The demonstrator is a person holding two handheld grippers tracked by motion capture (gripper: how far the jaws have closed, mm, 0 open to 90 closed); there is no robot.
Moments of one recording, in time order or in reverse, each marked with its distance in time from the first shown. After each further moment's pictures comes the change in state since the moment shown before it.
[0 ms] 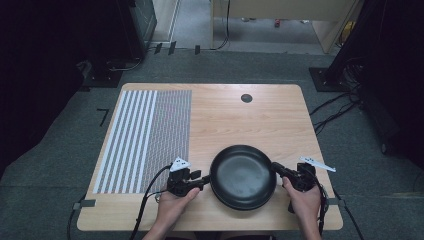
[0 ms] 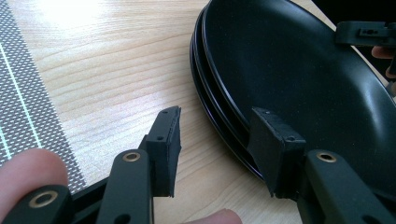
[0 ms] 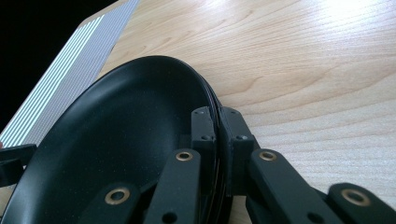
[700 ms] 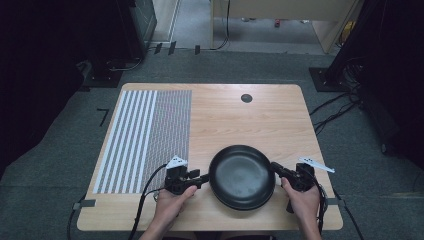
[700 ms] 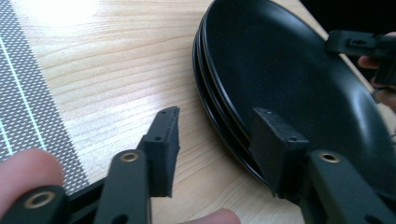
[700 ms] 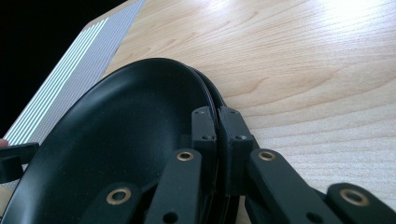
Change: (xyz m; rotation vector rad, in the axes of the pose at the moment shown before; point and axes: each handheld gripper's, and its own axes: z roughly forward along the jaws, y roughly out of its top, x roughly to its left) left arm 0.012 0.005 -0.004 -0.005 -0.073 -0.064; right arm 0.001 -0.002 0.002 -0.012 0.016 -0.003
